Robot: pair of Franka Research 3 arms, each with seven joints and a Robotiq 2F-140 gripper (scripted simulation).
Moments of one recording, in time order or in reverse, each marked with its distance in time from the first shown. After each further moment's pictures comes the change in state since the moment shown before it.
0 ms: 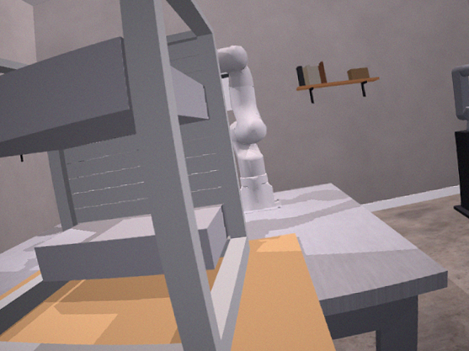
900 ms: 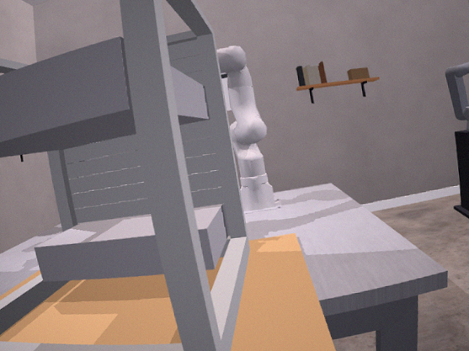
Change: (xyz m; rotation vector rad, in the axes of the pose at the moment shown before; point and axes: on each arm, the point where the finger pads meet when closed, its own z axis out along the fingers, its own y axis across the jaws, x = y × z) left arm -0.001 -0.001 0.010 0.002 -0.003 -0.001; right arm 0.000 0.000 0.000 0.000 0.000 0.000
